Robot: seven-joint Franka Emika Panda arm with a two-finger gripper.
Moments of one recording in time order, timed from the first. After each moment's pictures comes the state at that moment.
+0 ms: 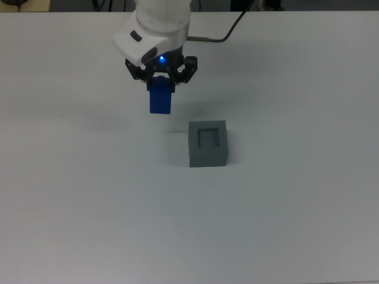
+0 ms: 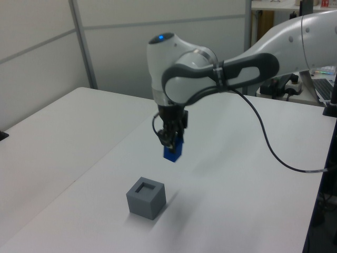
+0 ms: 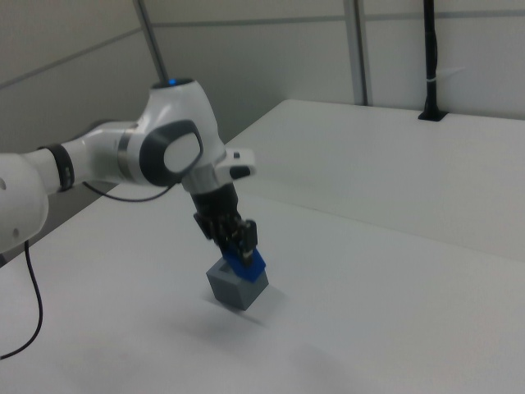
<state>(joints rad) 0.05 0.18 0.05 -1.66 -0.09 1.85 0.14</state>
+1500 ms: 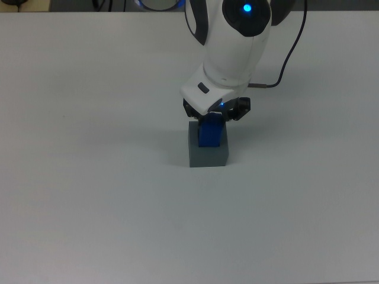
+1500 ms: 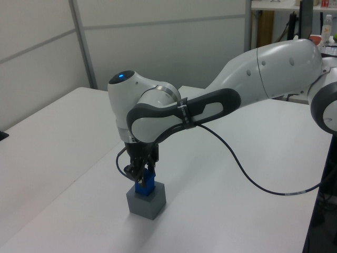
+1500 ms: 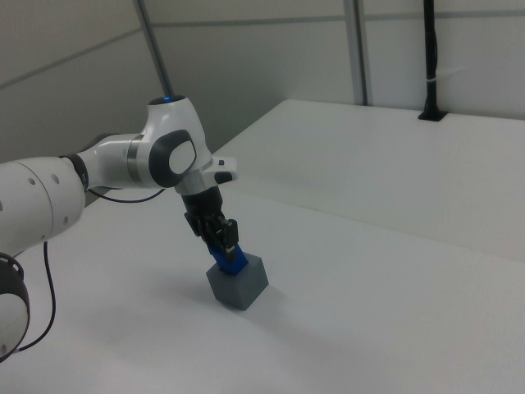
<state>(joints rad) 0.20 0.44 0.05 -1.47 -0.09 1.87 0.32</state>
